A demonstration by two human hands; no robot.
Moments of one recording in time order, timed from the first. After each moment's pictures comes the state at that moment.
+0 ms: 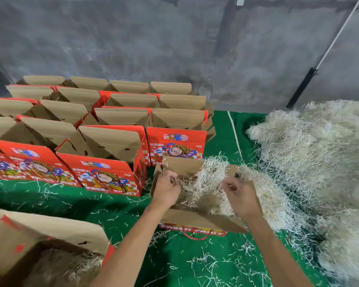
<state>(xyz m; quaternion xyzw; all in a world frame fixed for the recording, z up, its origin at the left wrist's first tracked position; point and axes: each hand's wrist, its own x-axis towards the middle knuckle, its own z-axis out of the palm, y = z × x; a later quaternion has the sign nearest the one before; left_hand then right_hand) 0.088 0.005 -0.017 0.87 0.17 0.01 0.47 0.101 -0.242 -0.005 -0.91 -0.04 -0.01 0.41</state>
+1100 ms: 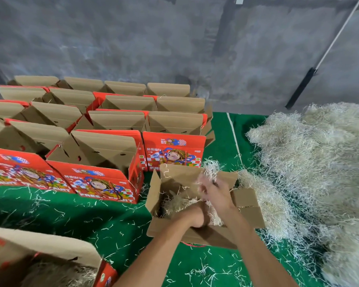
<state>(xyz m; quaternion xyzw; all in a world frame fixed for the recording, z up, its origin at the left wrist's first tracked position) 0.113 -0.074 -0.047 0.90 -0.03 -0.31 0.30 0.132 -0.172 0.004 -0.73 0.04 0.13 0.66</state>
